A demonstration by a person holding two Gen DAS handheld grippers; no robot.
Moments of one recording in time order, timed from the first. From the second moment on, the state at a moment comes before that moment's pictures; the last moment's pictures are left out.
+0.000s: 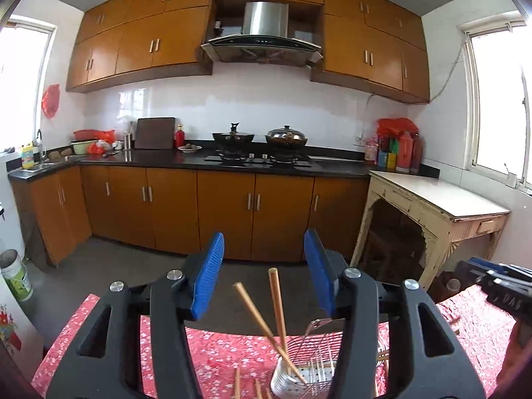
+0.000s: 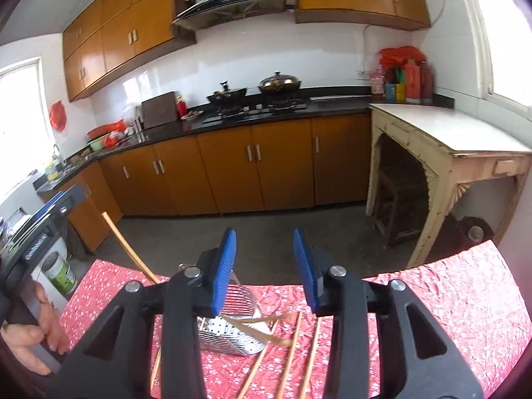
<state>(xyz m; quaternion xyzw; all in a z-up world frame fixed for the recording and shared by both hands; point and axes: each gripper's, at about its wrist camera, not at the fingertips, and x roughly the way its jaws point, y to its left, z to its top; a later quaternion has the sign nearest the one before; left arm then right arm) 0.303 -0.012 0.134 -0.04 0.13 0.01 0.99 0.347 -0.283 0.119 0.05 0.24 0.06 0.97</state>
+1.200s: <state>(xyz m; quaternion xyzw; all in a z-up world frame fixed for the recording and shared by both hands) 0.196 0.004 -0.097 0.01 0.38 -0.02 0.92 0.247 -0.292 -0.131 0.02 0.43 0.04 0.90</state>
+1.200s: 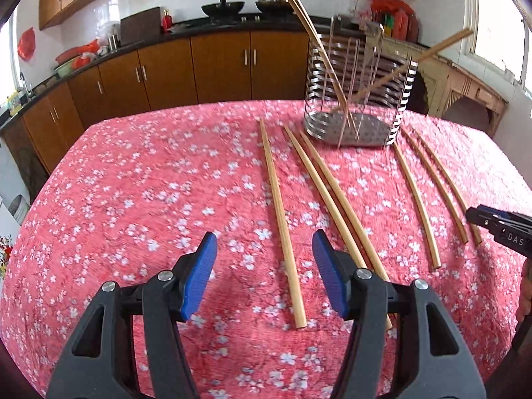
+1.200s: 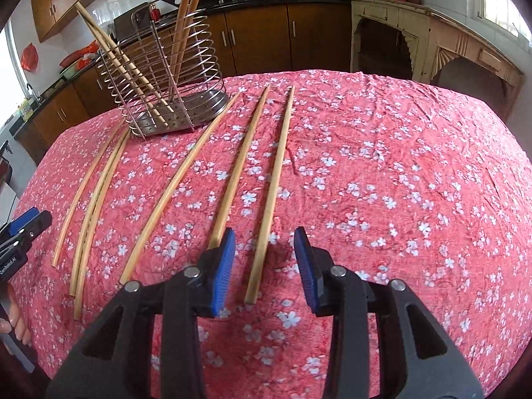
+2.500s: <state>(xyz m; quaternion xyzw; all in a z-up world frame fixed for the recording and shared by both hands) 0.229 0.073 -0.113 0.01 0.43 0.01 0.90 0.274 -0.368 -0.138 0.03 0.42 -0.07 0.91</state>
